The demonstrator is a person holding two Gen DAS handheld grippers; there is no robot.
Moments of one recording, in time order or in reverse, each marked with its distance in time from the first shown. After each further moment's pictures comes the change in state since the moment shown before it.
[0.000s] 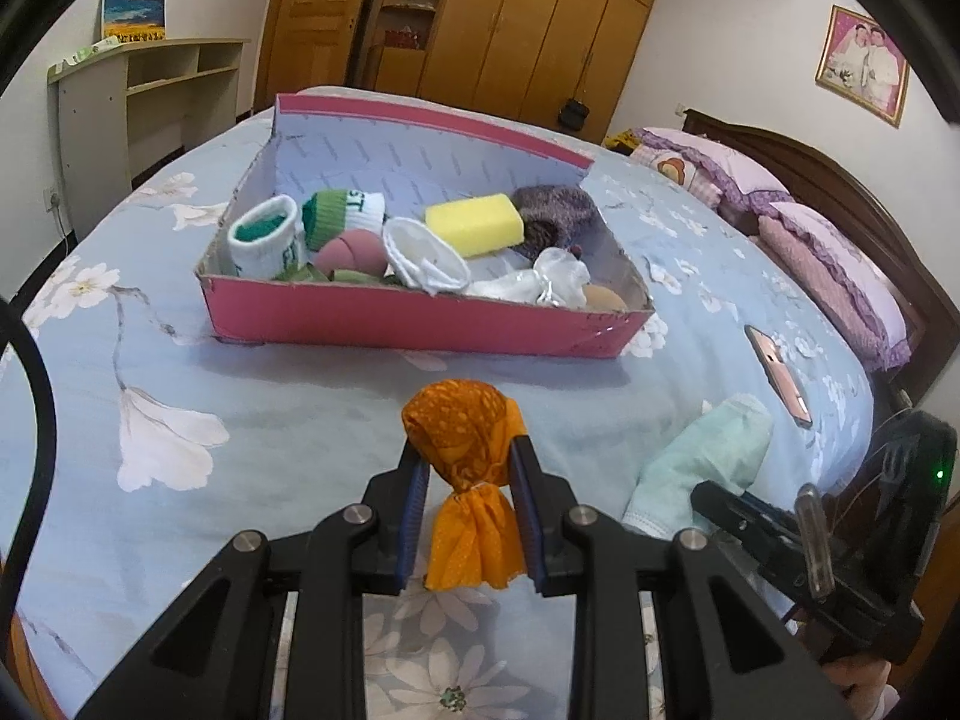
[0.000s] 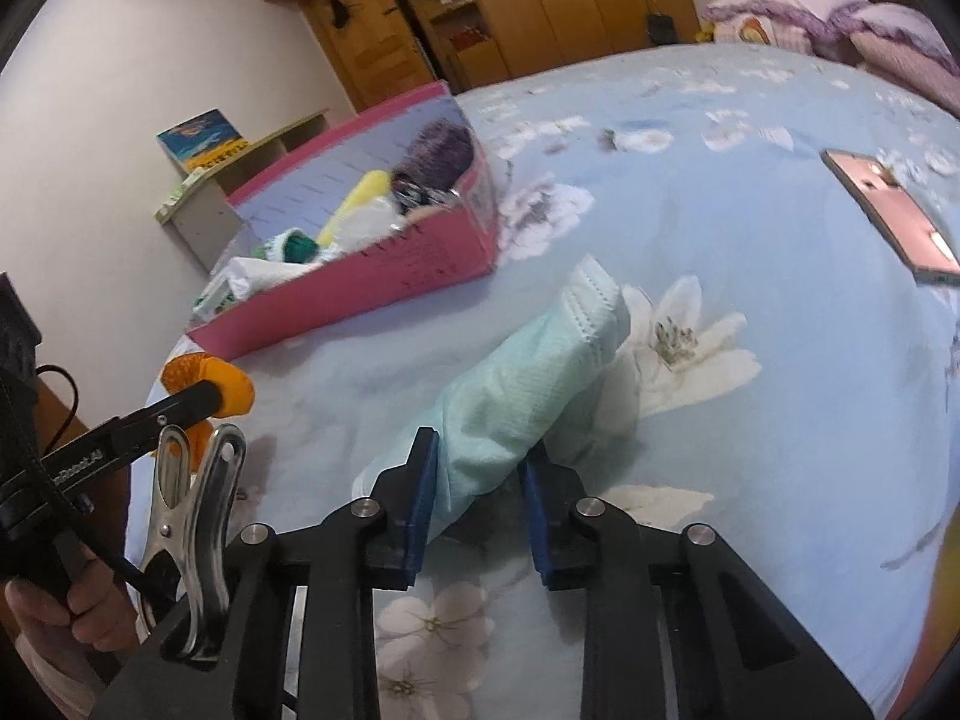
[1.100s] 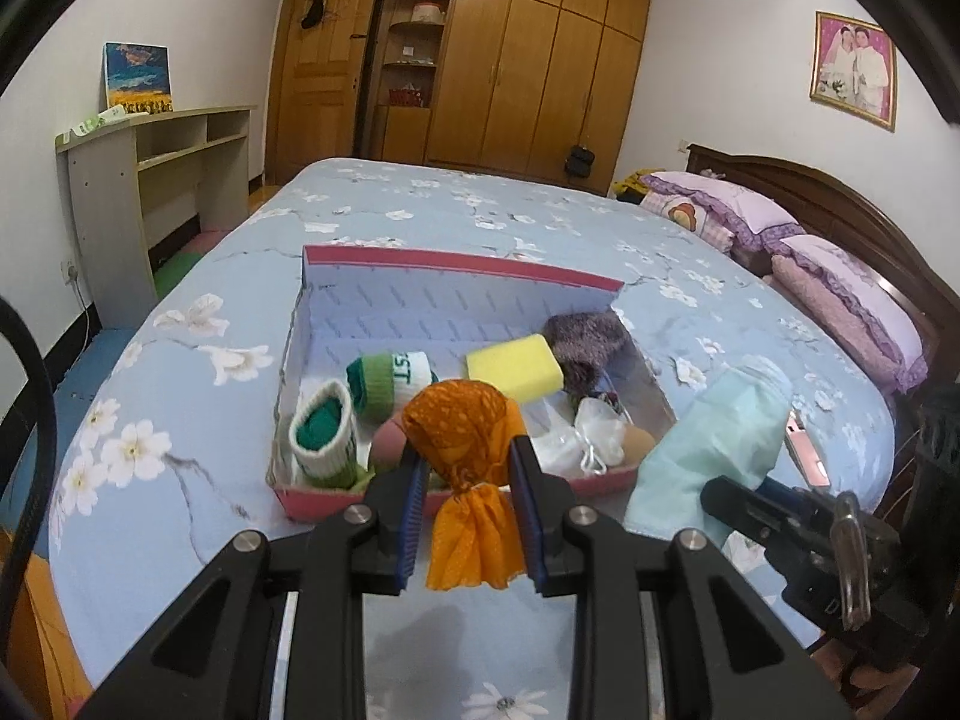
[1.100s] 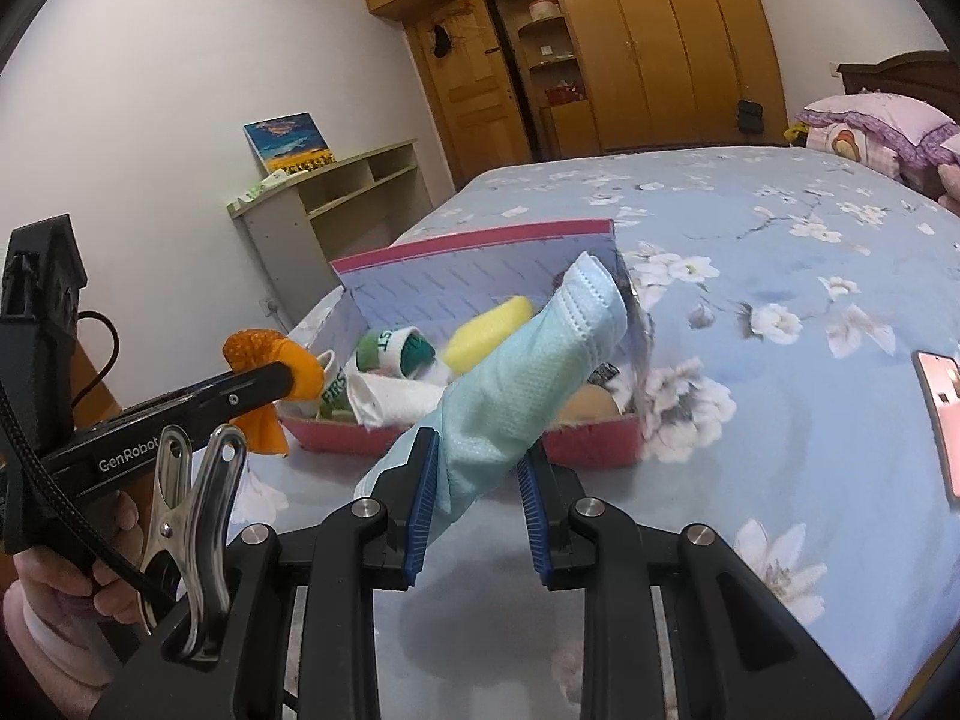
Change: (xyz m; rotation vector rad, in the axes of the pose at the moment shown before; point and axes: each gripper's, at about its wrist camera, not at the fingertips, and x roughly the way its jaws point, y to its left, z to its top) left arm -0.018 0.017 0.078 0.059 -0.129 0.060; right arm 0.000 0.076 0.075 -0.202 -0.115 0.097
